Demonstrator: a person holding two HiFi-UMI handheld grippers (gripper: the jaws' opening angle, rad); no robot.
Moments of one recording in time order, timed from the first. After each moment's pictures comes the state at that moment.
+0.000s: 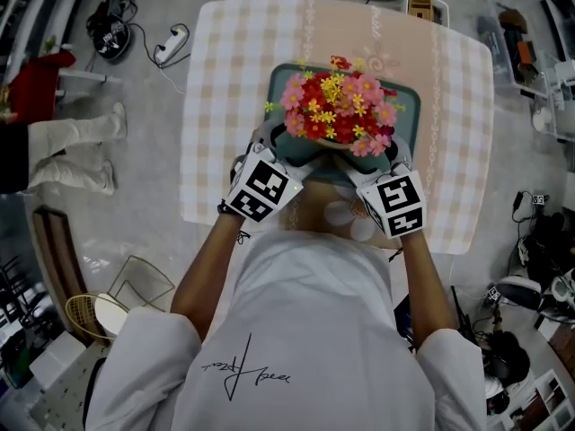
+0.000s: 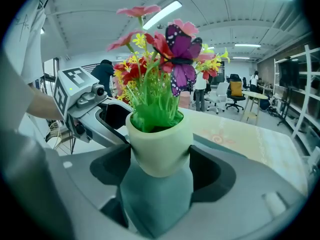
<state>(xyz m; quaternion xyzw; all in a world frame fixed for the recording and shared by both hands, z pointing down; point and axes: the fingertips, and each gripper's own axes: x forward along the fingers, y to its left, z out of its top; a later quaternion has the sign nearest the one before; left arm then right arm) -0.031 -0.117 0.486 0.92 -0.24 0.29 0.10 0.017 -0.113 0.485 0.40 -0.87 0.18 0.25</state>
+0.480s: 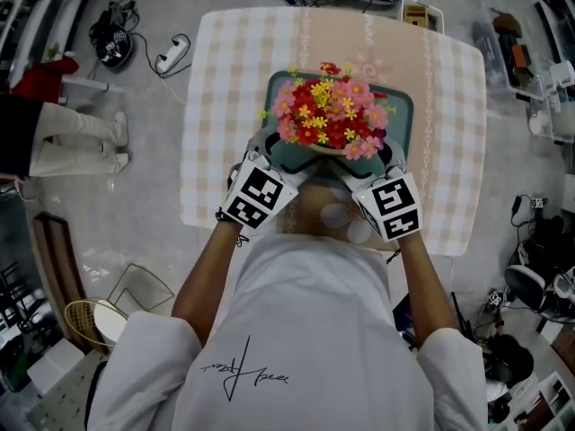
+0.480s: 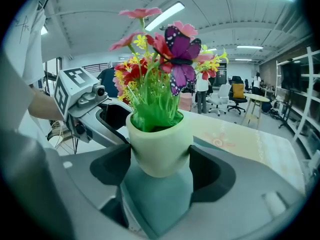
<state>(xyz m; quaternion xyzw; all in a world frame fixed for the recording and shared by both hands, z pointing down) -0.033 -0.109 0.474 0.92 -0.26 0.29 0.10 0.015 -0.105 0.472 0.39 -0.87 0.17 0.25</state>
